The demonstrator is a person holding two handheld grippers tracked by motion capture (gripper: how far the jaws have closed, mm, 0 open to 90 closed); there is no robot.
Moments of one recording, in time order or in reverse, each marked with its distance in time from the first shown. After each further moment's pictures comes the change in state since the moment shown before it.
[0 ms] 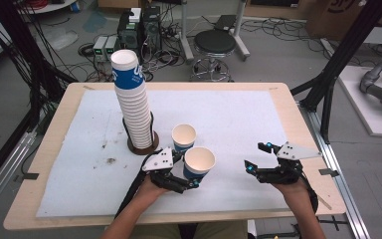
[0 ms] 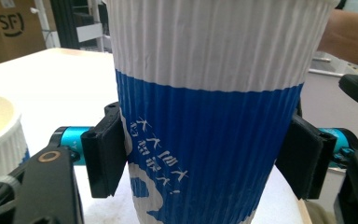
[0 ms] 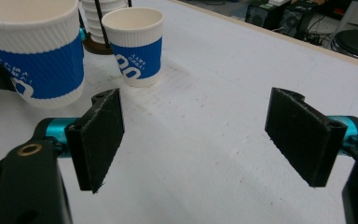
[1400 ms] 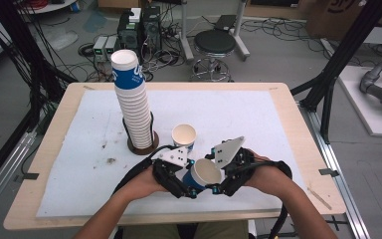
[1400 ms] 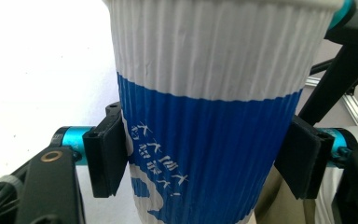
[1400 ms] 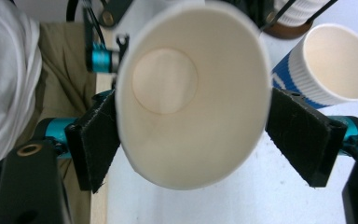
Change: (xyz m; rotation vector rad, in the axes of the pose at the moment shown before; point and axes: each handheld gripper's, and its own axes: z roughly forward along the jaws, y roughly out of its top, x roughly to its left) left arm -0.005 0.042 0.009 0.414 -0.232 0.015; right arm 0.089 0.101 0.060 0.396 0.449 -0.609
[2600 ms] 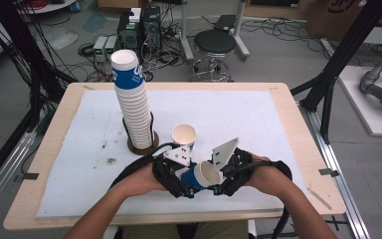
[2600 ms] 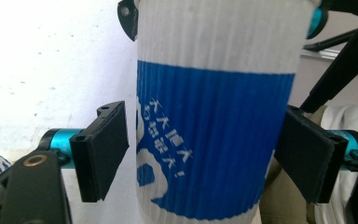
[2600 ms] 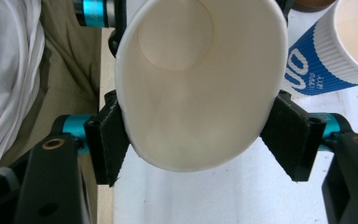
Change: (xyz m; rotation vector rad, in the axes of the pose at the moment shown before) left arm -0.005 0.019 -0.007 0.140 0.038 0.013; right arm -0.001 -0.004 0.011 0.101 0.042 -0.001
